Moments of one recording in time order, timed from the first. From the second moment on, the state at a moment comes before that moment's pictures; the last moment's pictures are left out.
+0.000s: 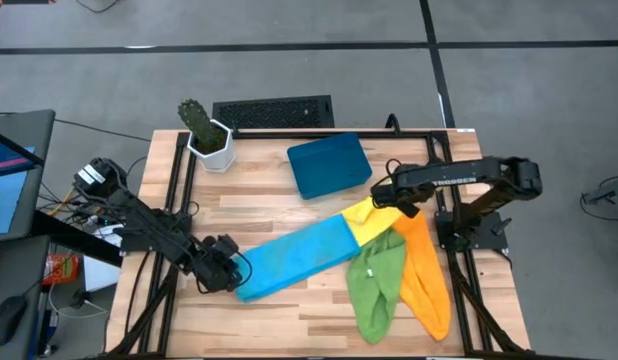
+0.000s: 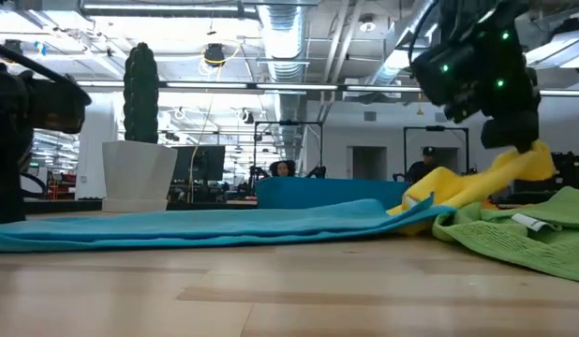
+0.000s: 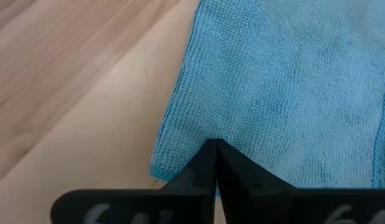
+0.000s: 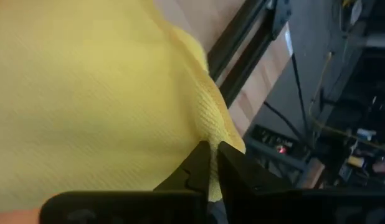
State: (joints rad) left arm -0.70 1.36 0.46 -0.42 -0.28 -1.44; right arm -0.14 1.47 0.93 -1.57 0.53 0.71
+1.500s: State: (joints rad) left arm -0.74 1.38 0.55 -0.51 -0.31 -1.69; right arm -0.10 1.50 0.73 -0.69 0.26 0.42
